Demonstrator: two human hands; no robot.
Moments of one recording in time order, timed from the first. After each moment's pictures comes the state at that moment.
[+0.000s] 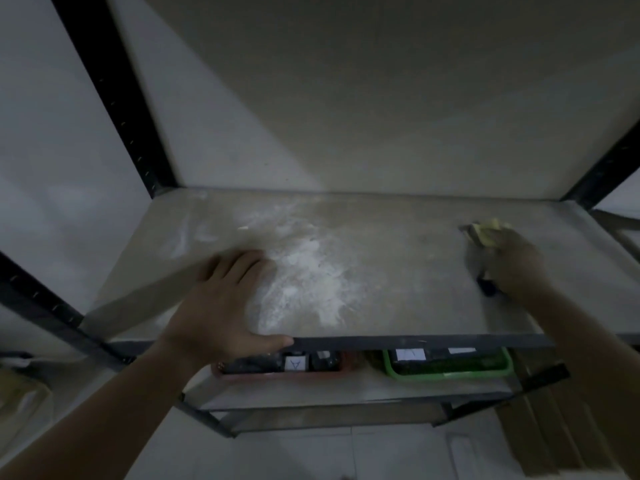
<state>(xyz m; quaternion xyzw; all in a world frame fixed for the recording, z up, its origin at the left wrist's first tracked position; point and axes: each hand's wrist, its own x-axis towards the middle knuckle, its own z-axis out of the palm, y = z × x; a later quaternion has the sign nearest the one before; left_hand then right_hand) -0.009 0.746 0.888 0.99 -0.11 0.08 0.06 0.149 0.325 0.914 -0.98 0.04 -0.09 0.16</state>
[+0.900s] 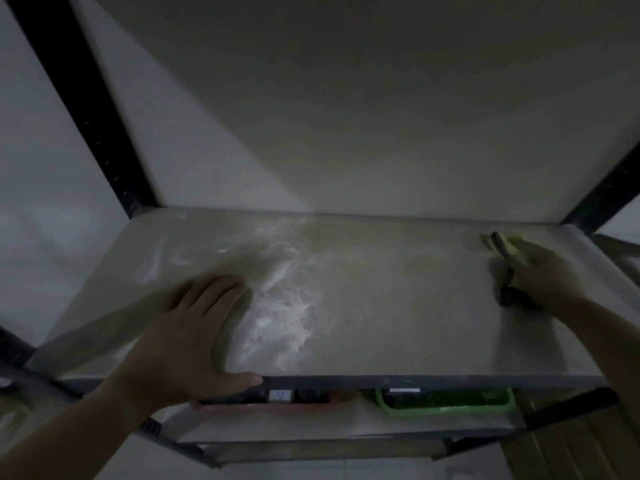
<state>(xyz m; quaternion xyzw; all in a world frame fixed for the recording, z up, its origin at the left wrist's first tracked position) -0.007 0.750 0.881 0.99 -0.10 0.05 0.07 0.199 0.260 0.923 -0.98 0.11 -0.04 0.19</state>
